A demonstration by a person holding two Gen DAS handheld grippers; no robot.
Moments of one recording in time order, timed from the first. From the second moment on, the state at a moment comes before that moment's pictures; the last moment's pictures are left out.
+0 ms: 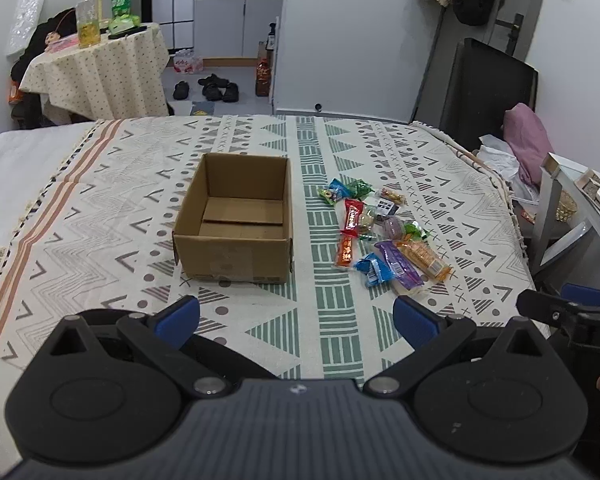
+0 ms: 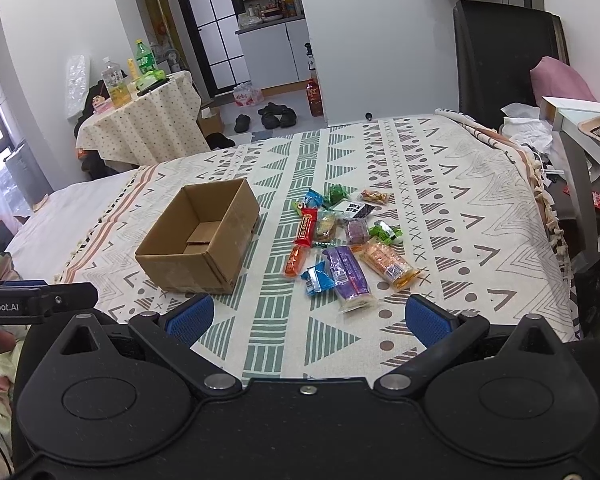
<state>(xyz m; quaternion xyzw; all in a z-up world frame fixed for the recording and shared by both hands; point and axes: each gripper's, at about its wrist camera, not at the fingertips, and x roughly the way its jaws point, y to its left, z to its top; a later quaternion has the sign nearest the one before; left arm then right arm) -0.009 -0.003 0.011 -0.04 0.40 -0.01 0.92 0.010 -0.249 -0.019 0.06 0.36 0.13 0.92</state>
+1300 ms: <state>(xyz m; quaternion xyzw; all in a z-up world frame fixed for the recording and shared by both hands) 0.054 -0.029 -0.029 -0.06 0.43 -0.02 0.90 0.054 -0.274 -0.053 0.07 0.40 0.13 0.91</state>
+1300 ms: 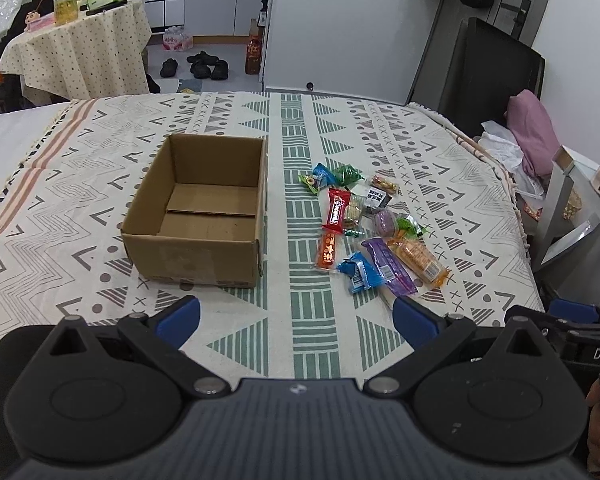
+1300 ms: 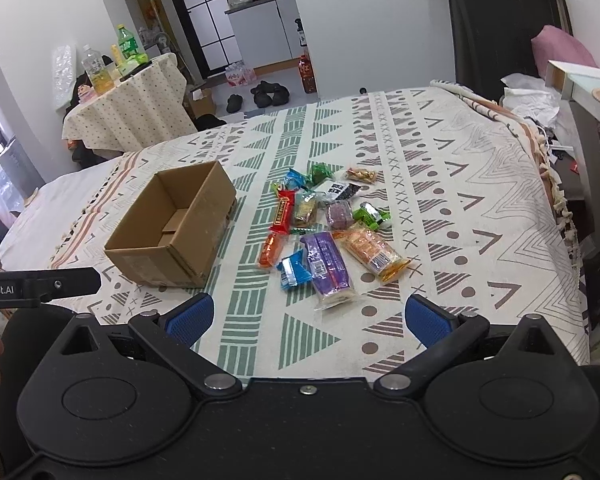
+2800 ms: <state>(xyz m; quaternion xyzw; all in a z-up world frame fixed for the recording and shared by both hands) 0.192 -0.085 -0.140 -0.16 0.51 0.00 0.84 0.190 -0.302 -0.137 0.10 0.49 0.09 0.86</state>
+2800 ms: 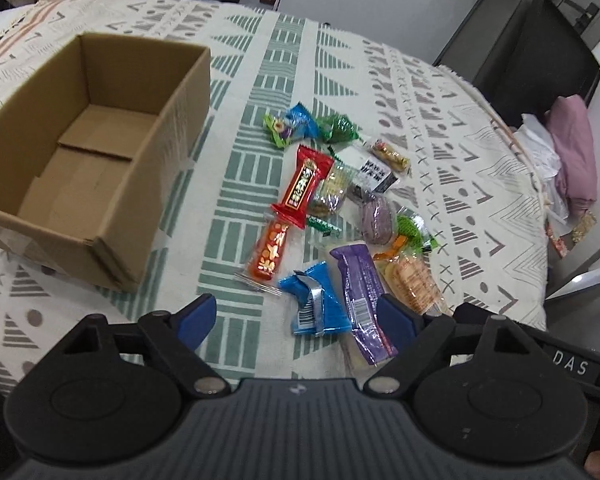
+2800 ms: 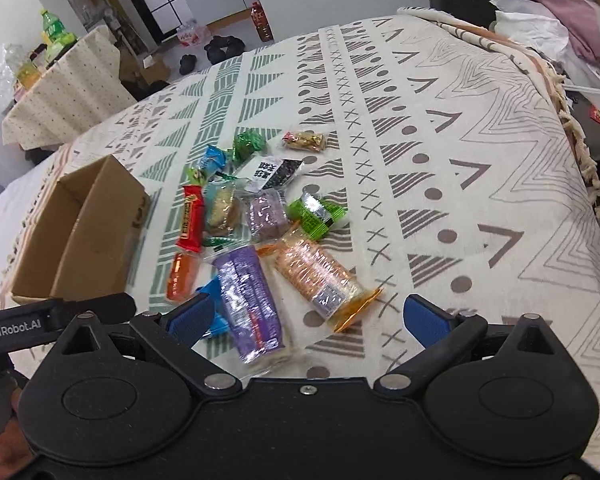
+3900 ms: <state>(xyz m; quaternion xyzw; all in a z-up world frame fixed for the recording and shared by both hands) 0.228 -0.109 -0.196 -0.18 0.55 0.05 0.81 0.249 -0.287 -0.203 0.04 0.56 0.13 0.82</state>
